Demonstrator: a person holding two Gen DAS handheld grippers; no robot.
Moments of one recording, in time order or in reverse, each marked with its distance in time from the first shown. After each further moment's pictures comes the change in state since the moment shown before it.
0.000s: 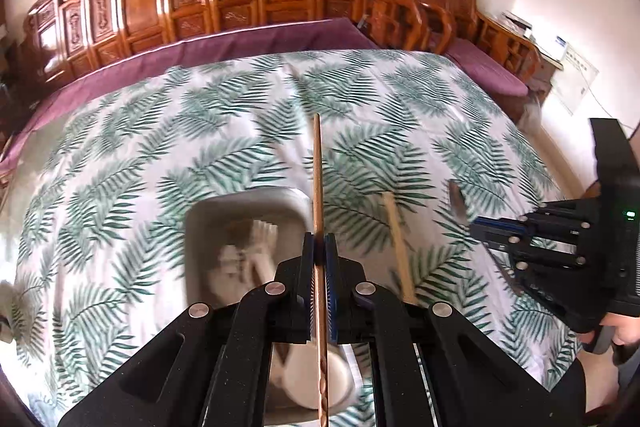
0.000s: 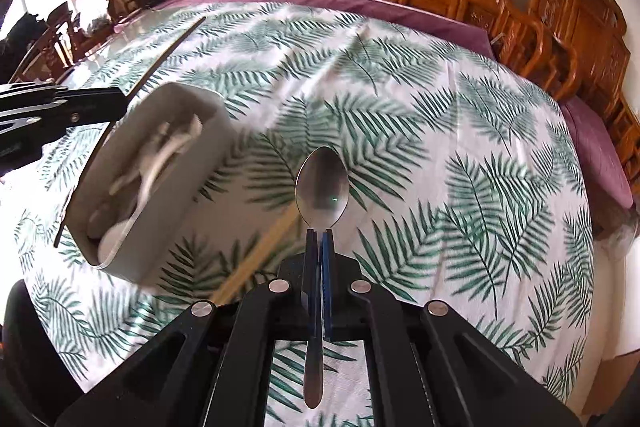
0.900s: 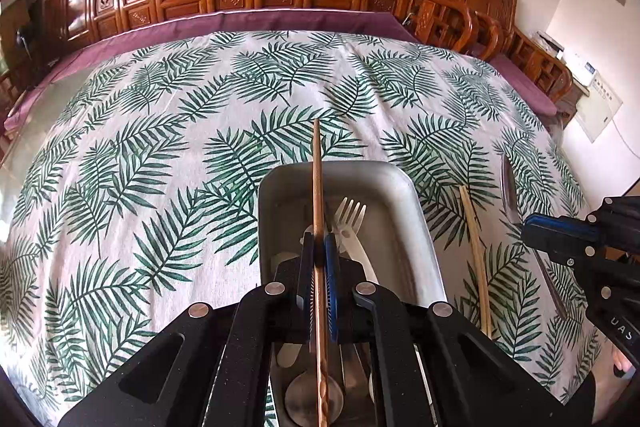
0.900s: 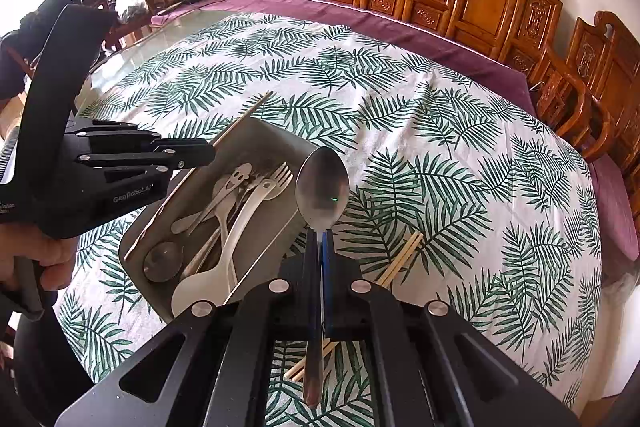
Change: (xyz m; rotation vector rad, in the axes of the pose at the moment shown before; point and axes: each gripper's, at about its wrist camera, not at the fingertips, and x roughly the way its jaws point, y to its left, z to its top) left arm 0.033 0.068 -0.023 -0.107 0.033 0.021; right arm -0.003 0.077 0.045 -0.105 -0.032 0.048
